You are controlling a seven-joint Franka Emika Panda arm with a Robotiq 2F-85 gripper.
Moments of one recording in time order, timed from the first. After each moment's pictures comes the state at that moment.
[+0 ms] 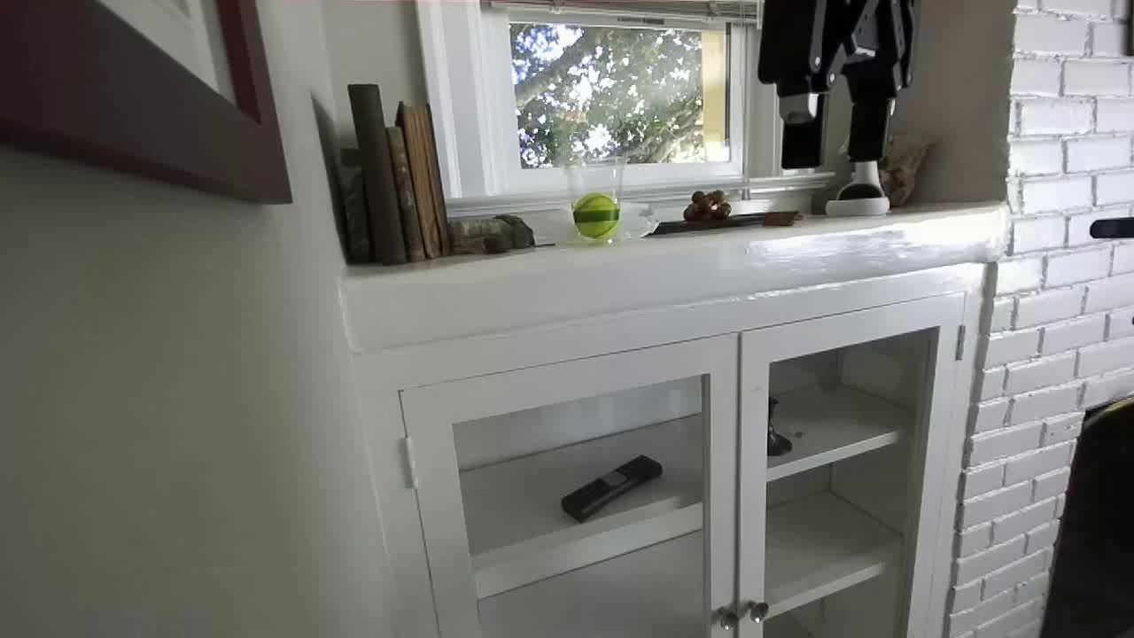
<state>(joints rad) 0.18 -0.71 0.32 -2.46 0.13 1.83 0.31</state>
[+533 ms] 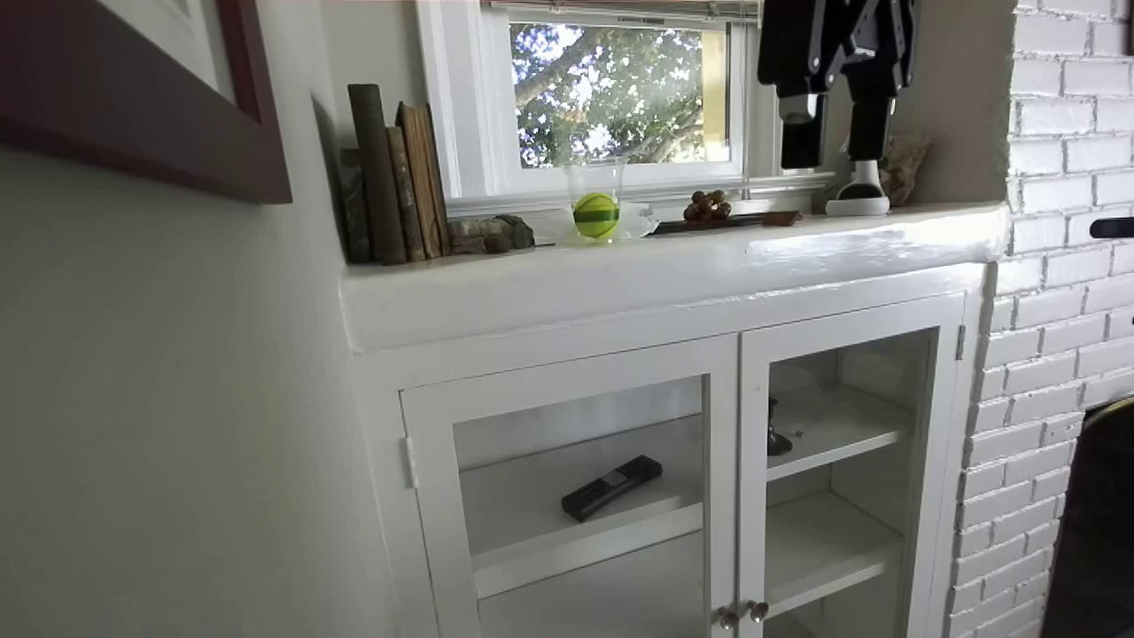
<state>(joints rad) 0.17 -0.71 0.32 -2.46 0.12 1.83 0.32</state>
